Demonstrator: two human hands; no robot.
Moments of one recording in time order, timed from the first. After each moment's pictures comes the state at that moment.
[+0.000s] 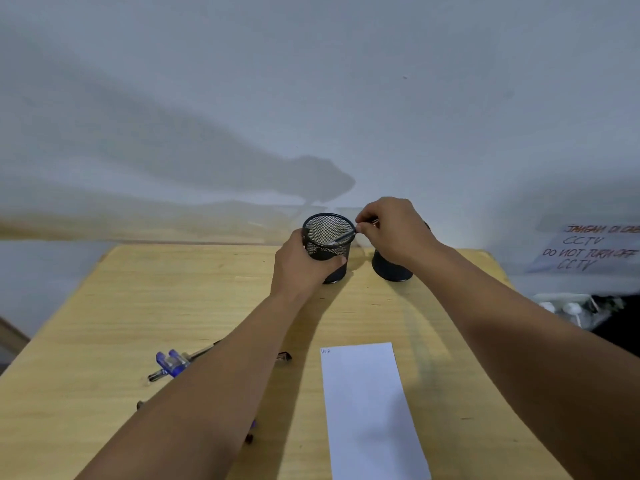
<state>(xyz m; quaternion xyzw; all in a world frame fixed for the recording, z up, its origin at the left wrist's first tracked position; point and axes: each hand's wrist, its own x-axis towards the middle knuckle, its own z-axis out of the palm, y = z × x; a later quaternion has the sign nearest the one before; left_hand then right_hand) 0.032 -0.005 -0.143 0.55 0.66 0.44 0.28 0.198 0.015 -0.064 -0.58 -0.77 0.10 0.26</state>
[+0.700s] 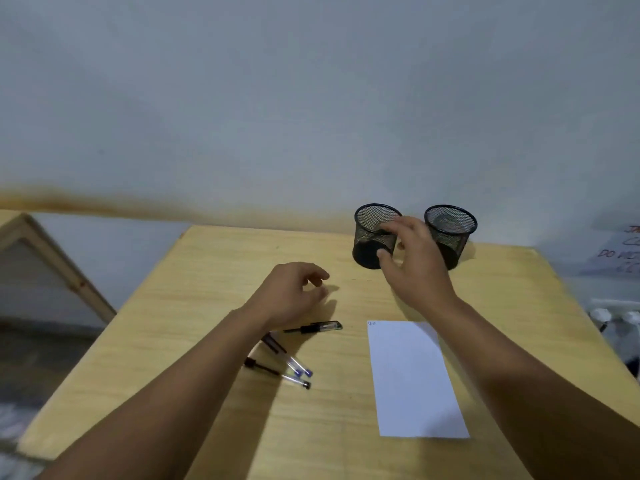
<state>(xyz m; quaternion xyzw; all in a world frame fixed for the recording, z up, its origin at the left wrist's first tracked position) -0.064 -0.110 -0.128 0.69 0.63 0.24 0.25 0.160 -0.058 -0.123 -0.51 -0.74 0.13 0.41</state>
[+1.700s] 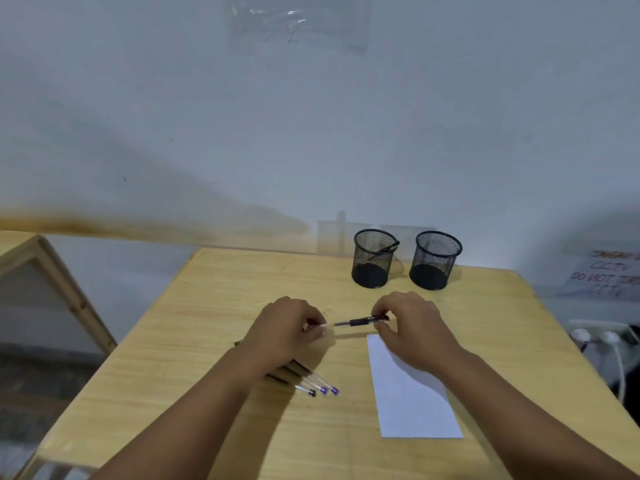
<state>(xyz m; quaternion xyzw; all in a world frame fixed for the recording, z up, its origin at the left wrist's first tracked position) -0.073 -0.154 -0.128 0.76 0.61 0.18 0.13 0.168 -0.130 -0.125 -0.53 -0.82 0.08 0.21</state>
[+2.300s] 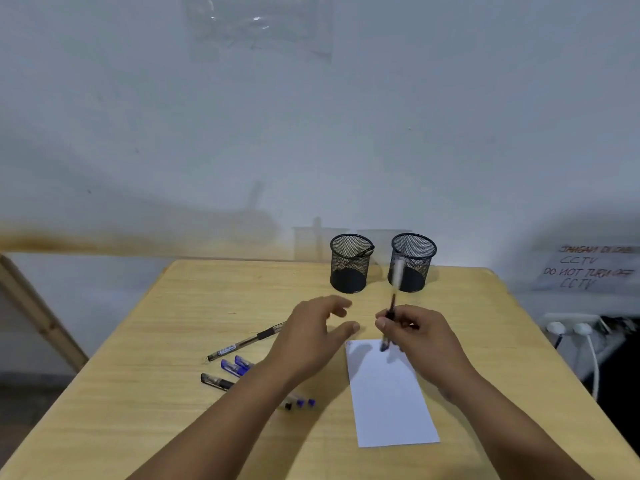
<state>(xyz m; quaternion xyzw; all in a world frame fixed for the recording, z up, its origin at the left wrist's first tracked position) 0.002 -0.154 -0.119 0.71 0.58 0.33 0.22 0.202 -0.158 -0.113 -0.56 -0.59 0.41 0.41</state>
